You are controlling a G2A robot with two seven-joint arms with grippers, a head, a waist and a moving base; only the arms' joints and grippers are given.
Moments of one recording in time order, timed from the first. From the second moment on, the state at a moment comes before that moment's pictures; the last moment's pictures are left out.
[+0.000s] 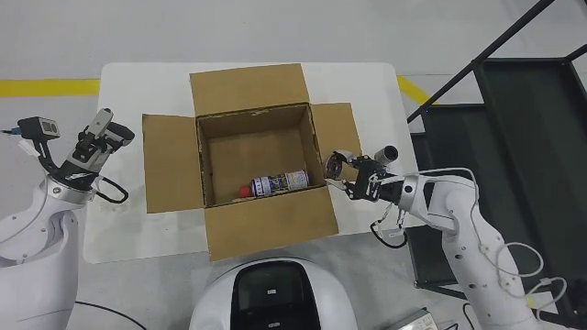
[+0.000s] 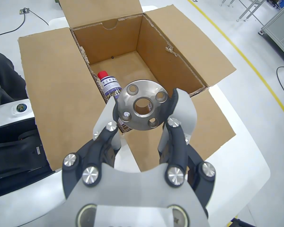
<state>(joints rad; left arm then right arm) 1.40 -1.12 -1.74 -1.56 -0.29 -0.41 -0.71 -1.56 -1.10 1.55 -1.89 -1.42 -0.95 0.08</state>
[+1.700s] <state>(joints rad) 1.40 -1.12 -1.74 -1.56 -0.29 -0.41 -0.71 -1.58 -1.10 1.54 -1.42 -1.49 -0.57 0.31</state>
